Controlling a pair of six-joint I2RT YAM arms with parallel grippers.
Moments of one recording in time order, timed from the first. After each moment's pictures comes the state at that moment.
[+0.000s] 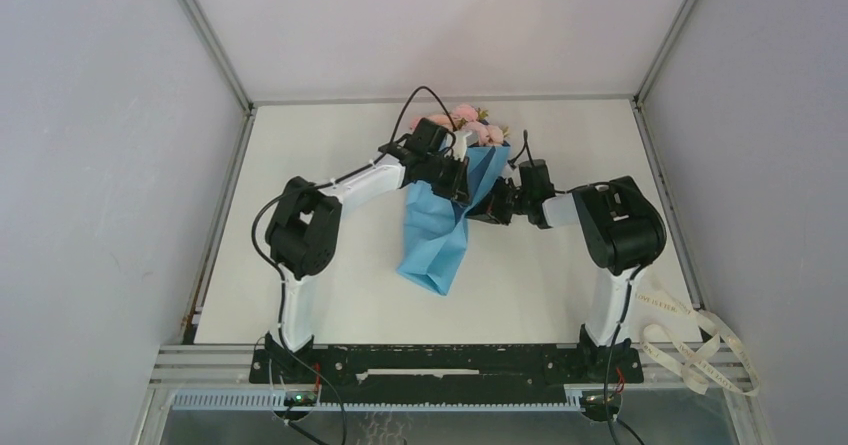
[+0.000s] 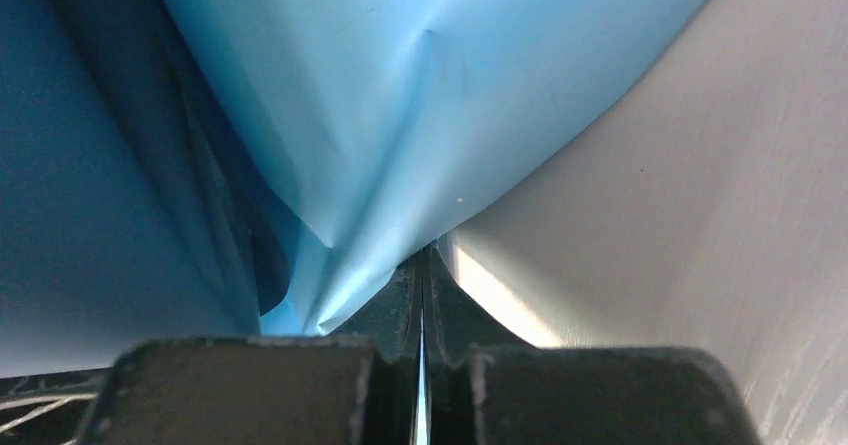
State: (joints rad) left arm -0.62 2.06 1.60 -0.40 0.52 -0.24; right arm 0.28 1.95 0.87 0.32 -0.66 0.85
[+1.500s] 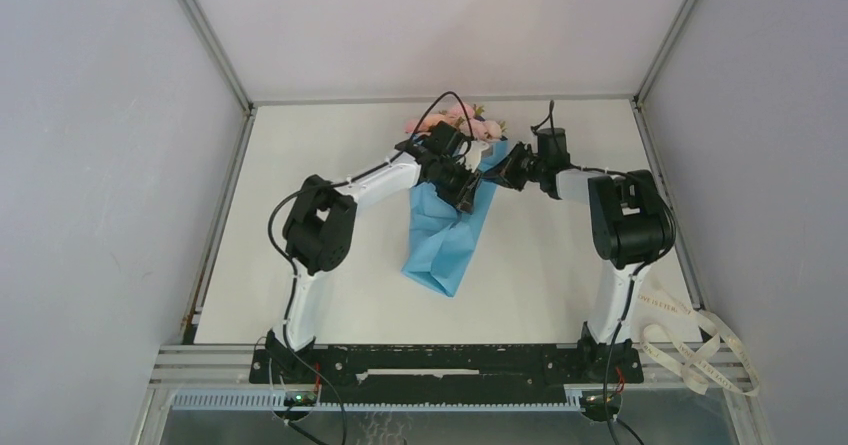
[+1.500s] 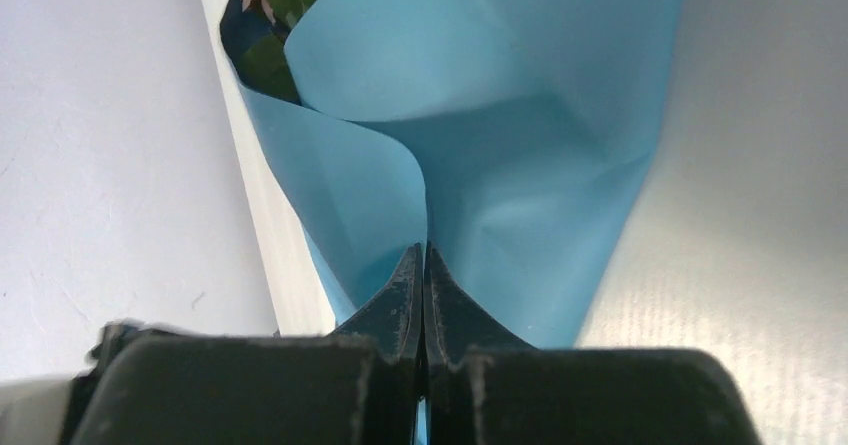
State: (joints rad) left arm -0.68 2.17 1.72 -0.55 0.39 -0.04; right arm 0.16 1.96 1.10 0.18 -0.57 0.89
